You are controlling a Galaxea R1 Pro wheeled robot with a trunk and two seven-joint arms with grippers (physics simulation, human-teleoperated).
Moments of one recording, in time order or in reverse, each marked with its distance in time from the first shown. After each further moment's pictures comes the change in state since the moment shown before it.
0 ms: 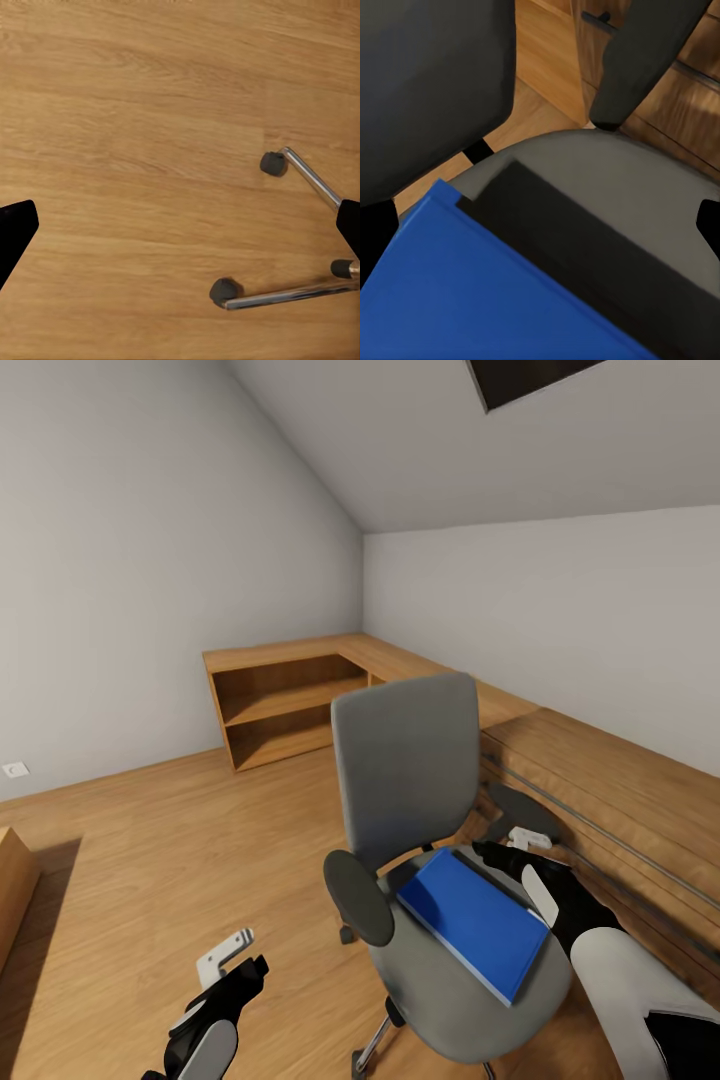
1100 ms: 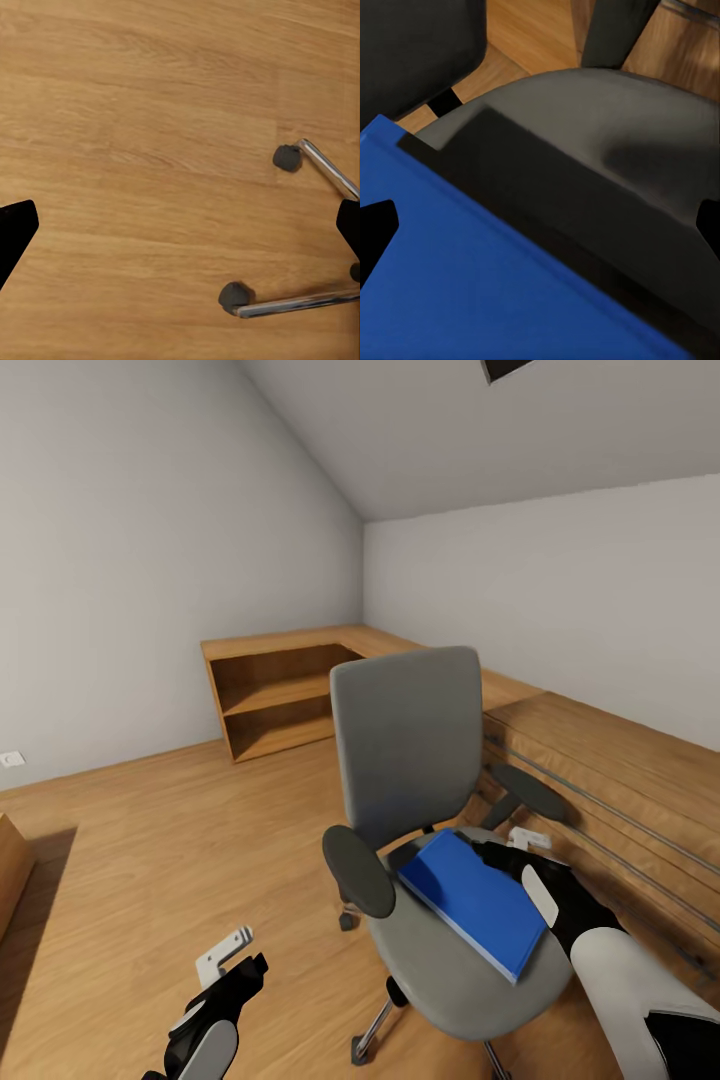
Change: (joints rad) left arm 0.000 0.000 -0.003 0.000 0.000 -0.021 0.000; right arm 0.000 0.000 0.001 0.000 0.001 -0.001 0.000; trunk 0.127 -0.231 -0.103
